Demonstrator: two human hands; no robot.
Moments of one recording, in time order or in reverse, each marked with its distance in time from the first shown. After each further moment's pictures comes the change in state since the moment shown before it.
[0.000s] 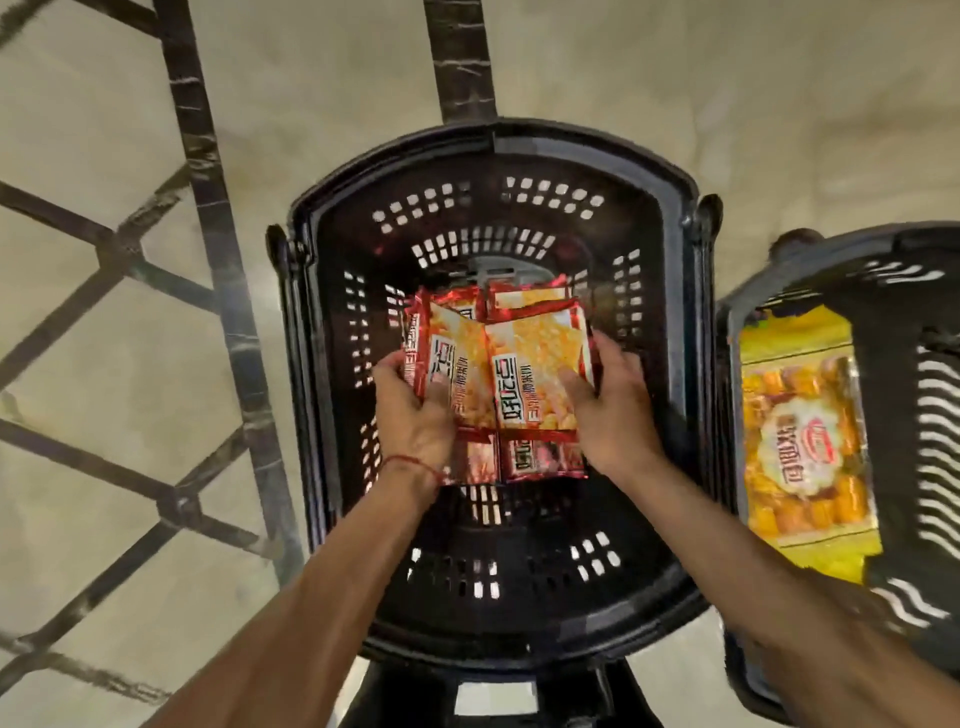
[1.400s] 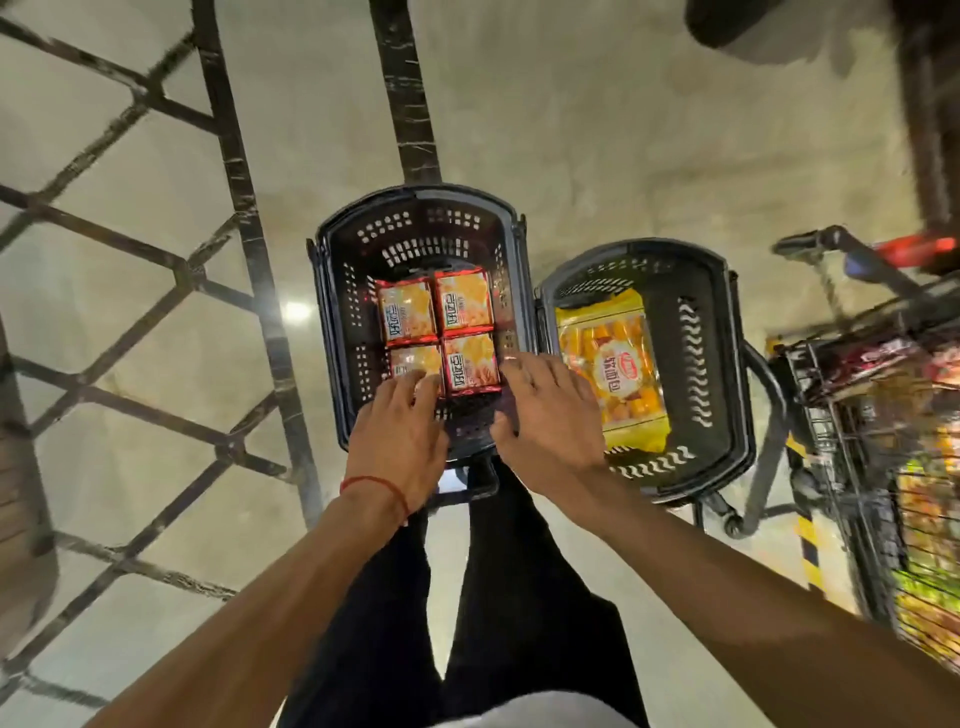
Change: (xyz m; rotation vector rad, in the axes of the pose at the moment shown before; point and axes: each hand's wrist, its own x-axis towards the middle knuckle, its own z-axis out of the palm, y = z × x) left_hand -0.327 0.135 -0.087 1.222 -0.210 0.683; right_hand -0.282 -0.097 -0.190 -0.778 -0.009 -0.433
